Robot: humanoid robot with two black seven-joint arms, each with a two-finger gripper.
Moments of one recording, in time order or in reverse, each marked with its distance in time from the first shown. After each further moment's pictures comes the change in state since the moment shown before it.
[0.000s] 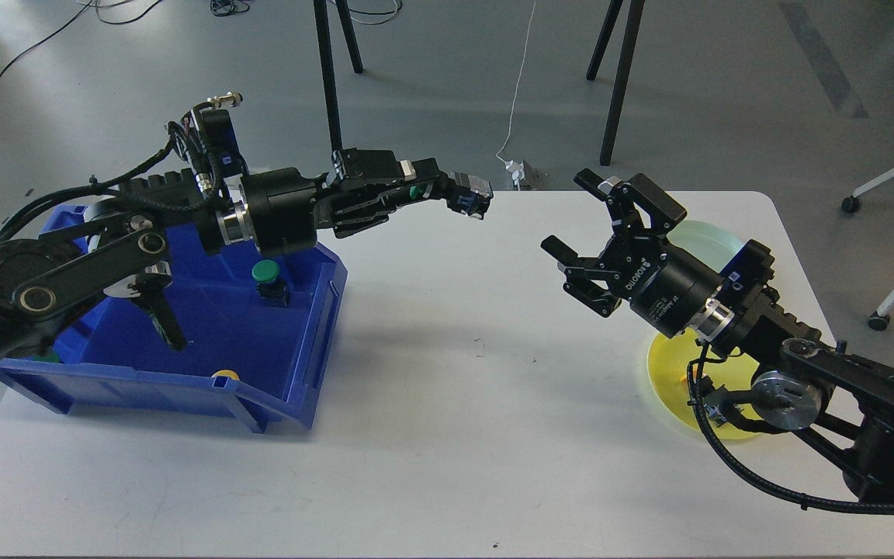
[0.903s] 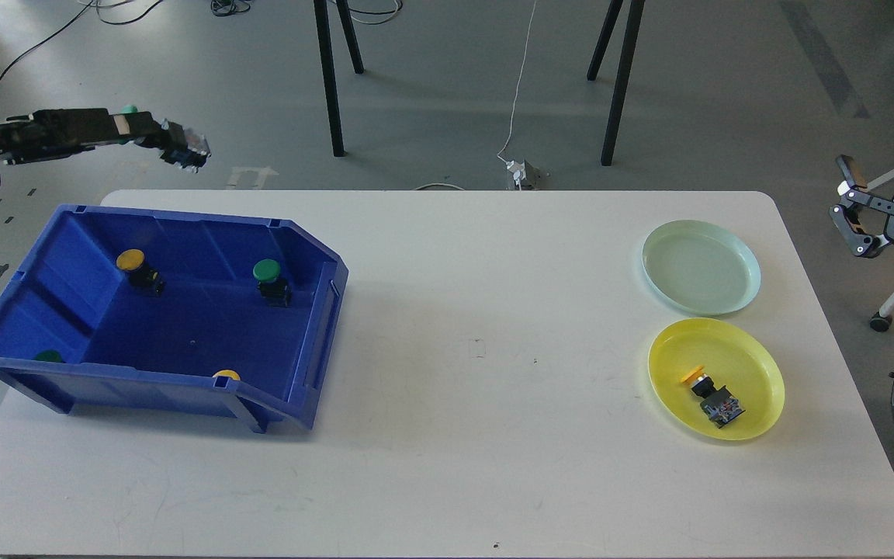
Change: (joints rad) left arm -0.143 0.629 0.022 -0.189 0.202 0.000 0.000; right arm -0.403 -0.313 0.596 0.032 0.319 0.005 0.001
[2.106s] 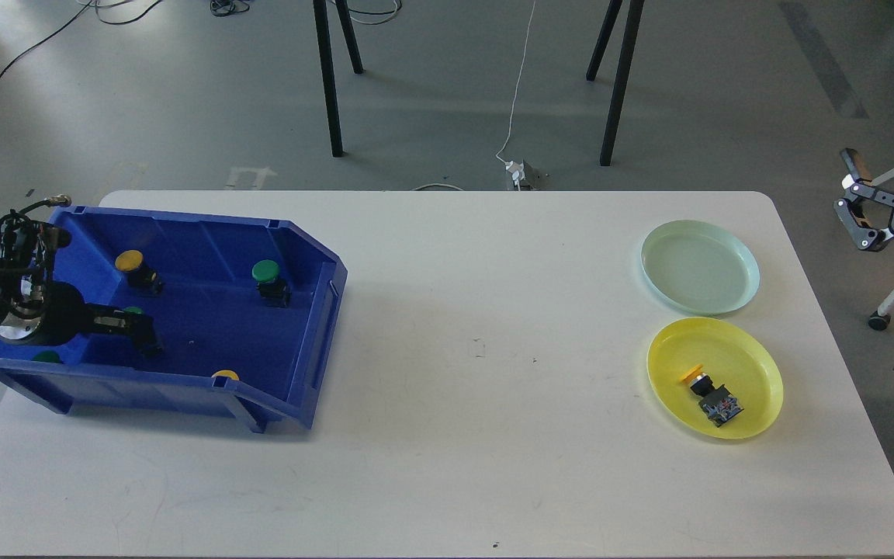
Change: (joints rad) left arm 0.150 -0.504 0.507 0.799 0.397 0.083 0.000; right arm 0.010 -0.010 0.000 -0.007 0.000 0.000 0.000
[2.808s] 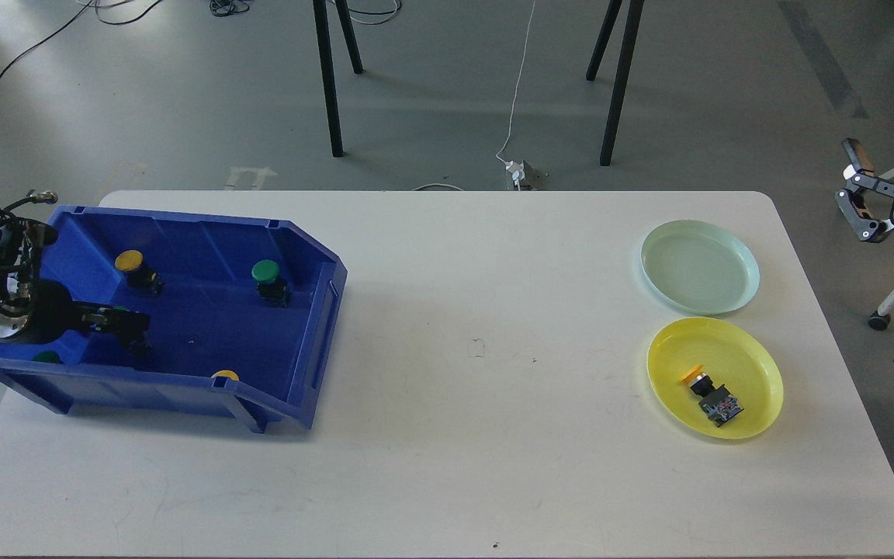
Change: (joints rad) left arm -0.005 0.020 0.000 -0.003 -0.002 0.000 0.000; right arm 0.019 0.000 0.000 0.000 0.000 0.000 0.000
